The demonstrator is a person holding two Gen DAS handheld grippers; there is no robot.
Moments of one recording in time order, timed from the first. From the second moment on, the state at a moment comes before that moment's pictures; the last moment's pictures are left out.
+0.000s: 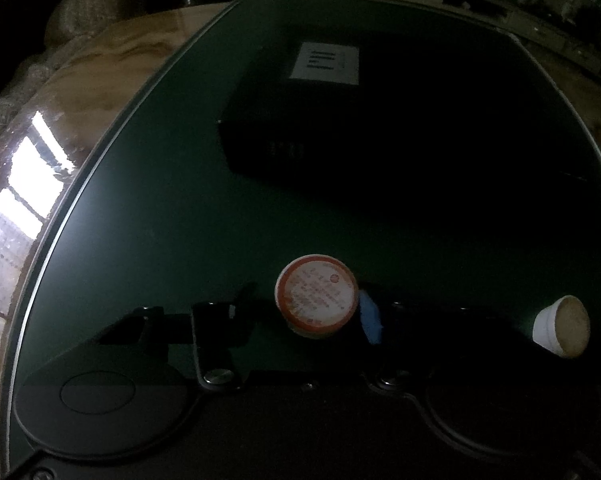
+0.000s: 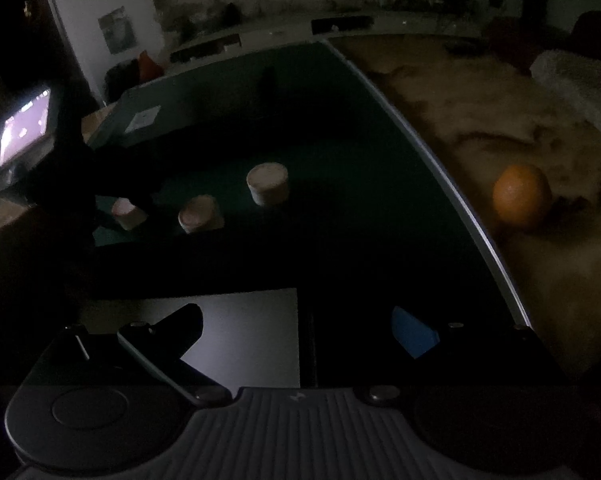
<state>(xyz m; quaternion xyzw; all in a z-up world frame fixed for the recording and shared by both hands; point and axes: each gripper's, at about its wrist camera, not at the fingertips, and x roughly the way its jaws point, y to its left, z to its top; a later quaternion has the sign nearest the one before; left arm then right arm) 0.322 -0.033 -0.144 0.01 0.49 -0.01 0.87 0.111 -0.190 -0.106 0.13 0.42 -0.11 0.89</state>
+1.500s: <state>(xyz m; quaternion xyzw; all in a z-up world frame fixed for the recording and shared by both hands) 0.167 0.014 -0.121 0.04 0.54 -0.02 0.84 0.106 -0.202 -0.114 0.12 0.43 -0.14 0.88</state>
